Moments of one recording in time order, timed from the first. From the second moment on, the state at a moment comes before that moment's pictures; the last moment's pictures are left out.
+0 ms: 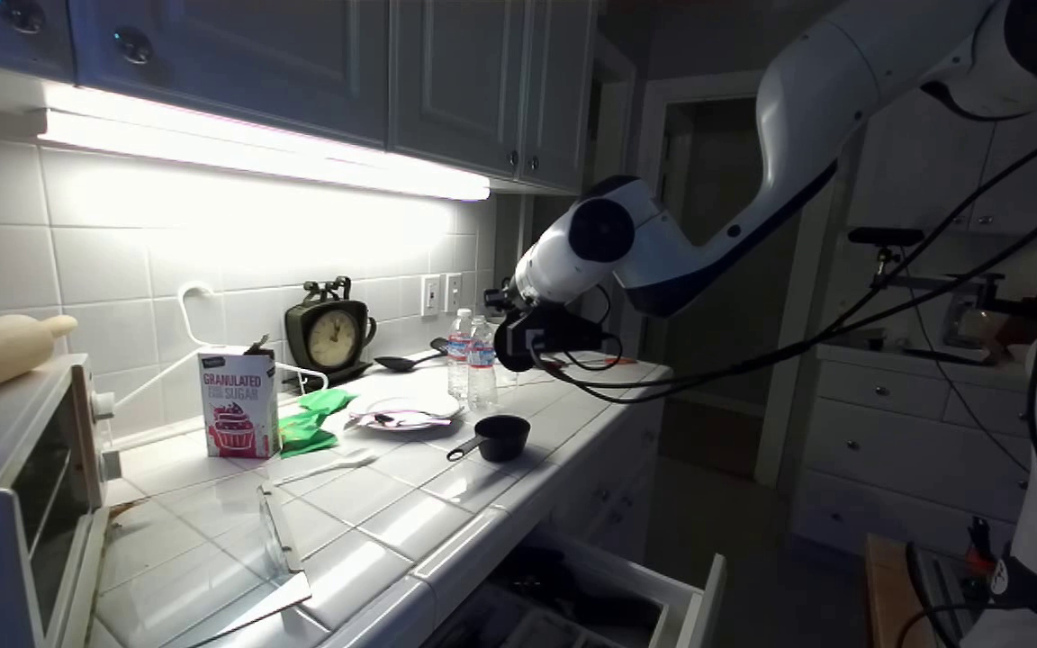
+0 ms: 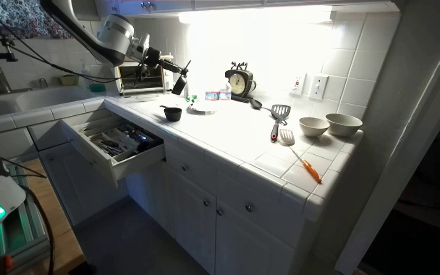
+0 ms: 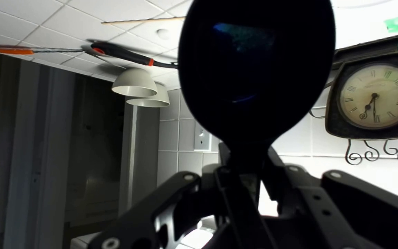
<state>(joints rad) 0.12 0.17 0.04 -2.06 -1.68 2.38 2.09</state>
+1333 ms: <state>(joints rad) 0.12 0.17 0.07 -2.07 -1.75 2.35 2.12</state>
